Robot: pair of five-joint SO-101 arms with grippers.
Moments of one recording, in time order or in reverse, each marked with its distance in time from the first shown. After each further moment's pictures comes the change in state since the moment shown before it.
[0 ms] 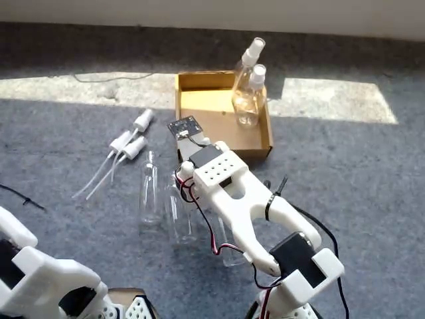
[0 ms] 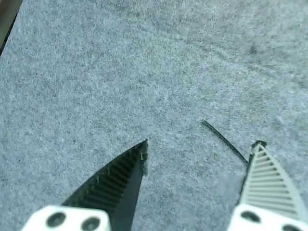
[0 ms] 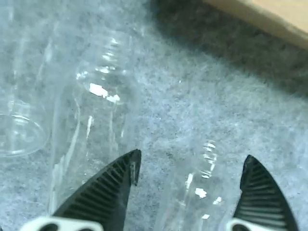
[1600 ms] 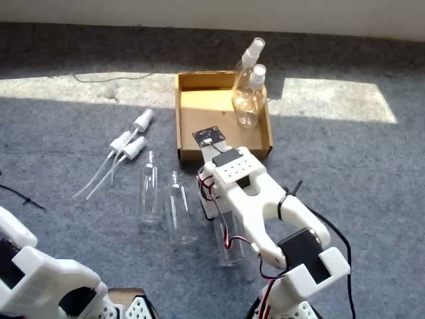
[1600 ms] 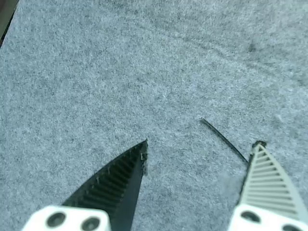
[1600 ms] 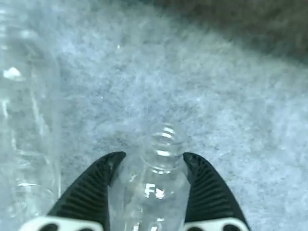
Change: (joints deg) left arm 0.0 0.0 0.4 0.0 0.0; right arm 7.7 0.0 9.8 -4.6 5.3
